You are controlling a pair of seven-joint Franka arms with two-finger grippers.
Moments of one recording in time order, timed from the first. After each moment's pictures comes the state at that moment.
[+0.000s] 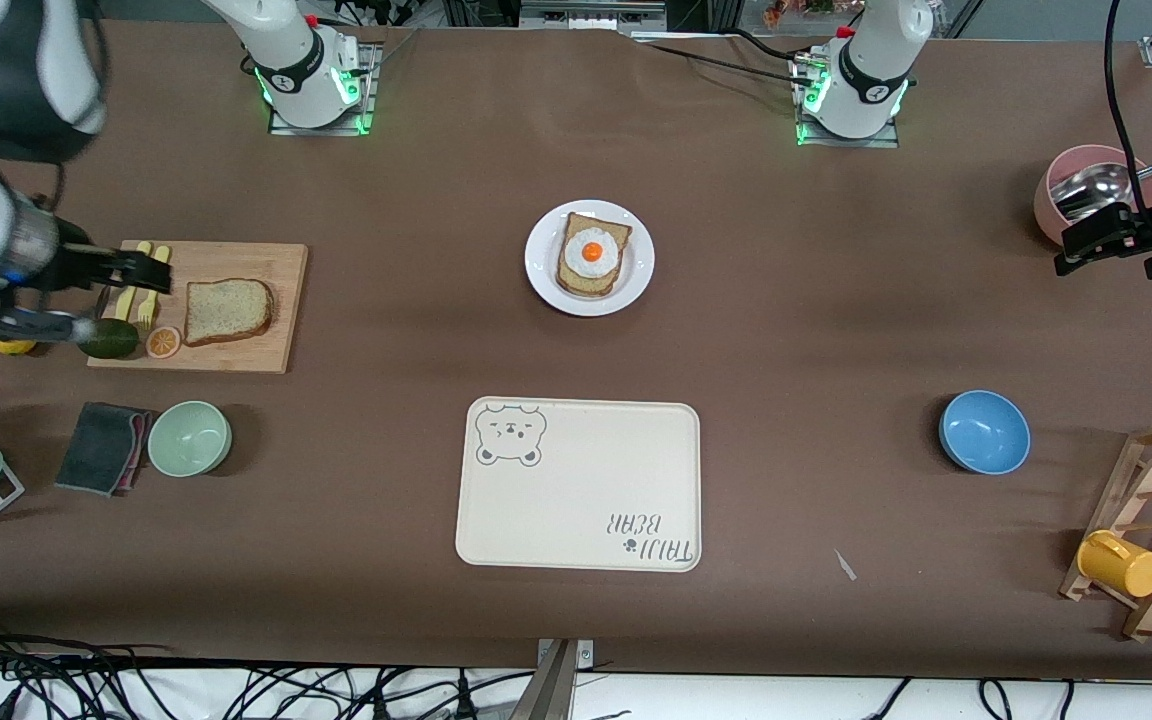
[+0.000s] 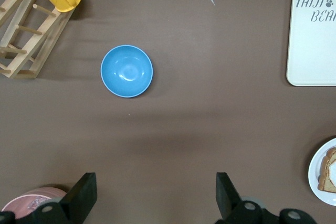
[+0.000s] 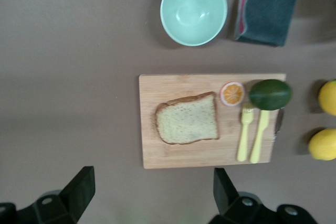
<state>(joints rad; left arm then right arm) 0.04 0.09 0.02 -1.50 -0.01 1.53 0.07 0.13 0.14 -0.06 -1.76 -0.08 1.69 0.13</state>
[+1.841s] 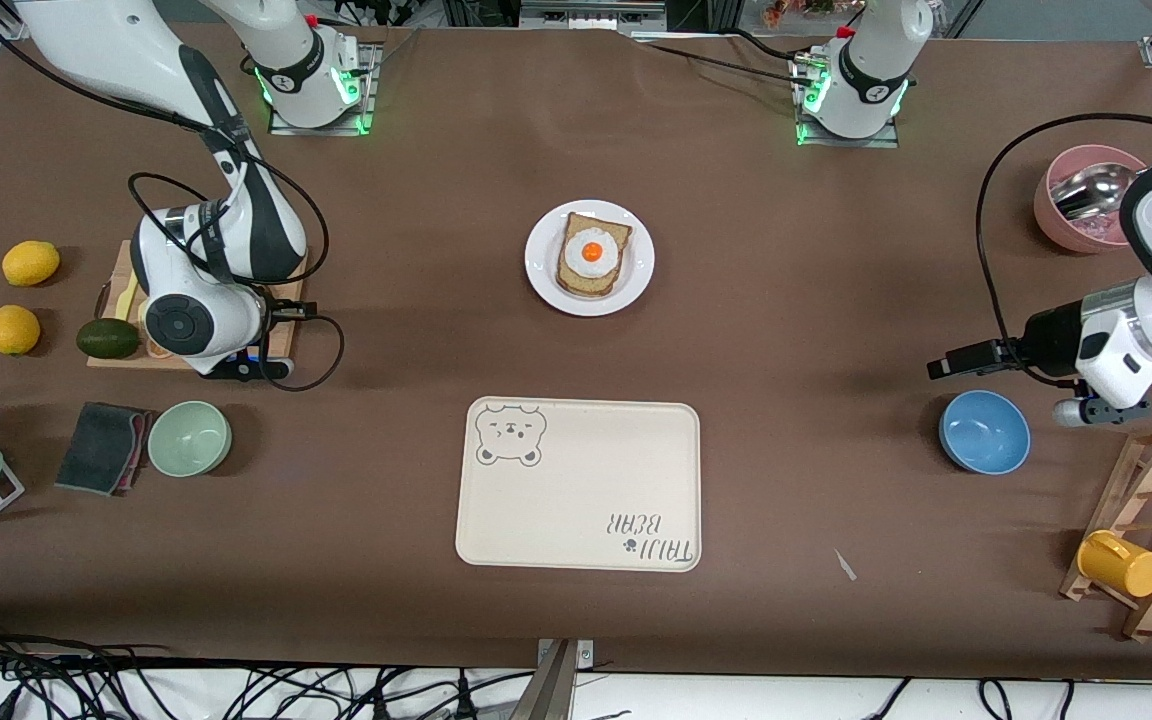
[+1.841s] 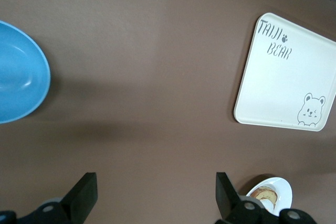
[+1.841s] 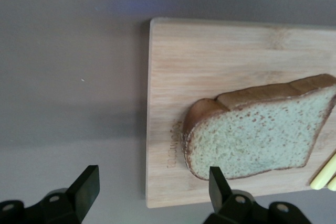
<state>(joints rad) 0.10 0.30 0.00 -1.74 -0.44 1.89 0.09 0.18 0.42 -0.05 -2.02 -0.11 1.96 0.18</state>
